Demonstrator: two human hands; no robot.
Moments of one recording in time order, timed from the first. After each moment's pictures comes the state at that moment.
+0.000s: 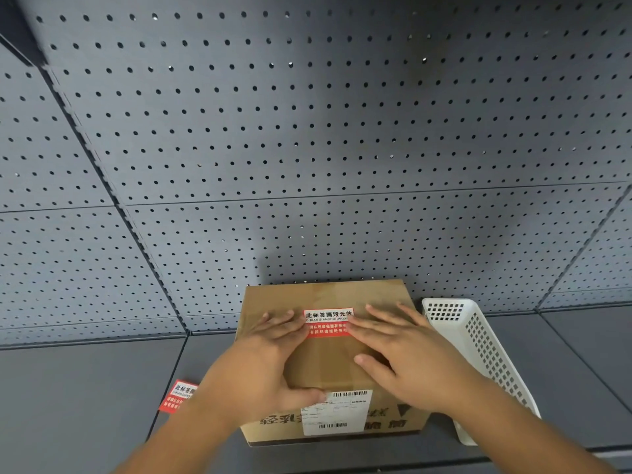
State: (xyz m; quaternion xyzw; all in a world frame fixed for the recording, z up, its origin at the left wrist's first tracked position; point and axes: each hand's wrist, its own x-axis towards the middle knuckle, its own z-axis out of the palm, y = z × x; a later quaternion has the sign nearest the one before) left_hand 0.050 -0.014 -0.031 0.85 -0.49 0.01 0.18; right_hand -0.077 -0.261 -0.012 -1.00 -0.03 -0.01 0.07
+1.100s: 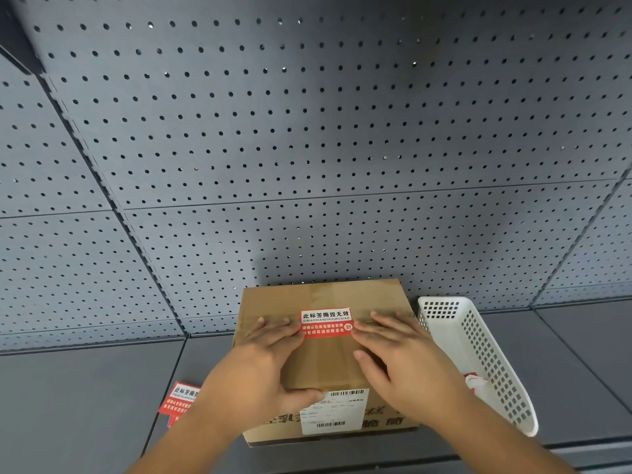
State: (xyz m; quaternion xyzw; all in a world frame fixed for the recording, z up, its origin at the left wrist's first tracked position) left_hand 0.047 -0.010 -0.050 0.85 -0.48 0.09 0.18; right_hand -0.089 -0.248 -0.035 -0.99 0.03 -0.13 0.09
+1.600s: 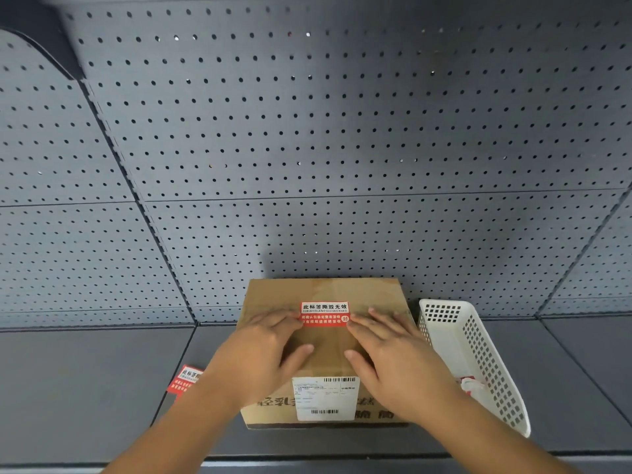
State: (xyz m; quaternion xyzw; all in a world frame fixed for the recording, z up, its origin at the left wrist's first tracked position) left_hand 0.032 -0.016 -0.025 0.89 -0.43 0.06 0.15; right_hand -0.098 -0.243 -0.023 -0.99 0.01 -0.08 0.08
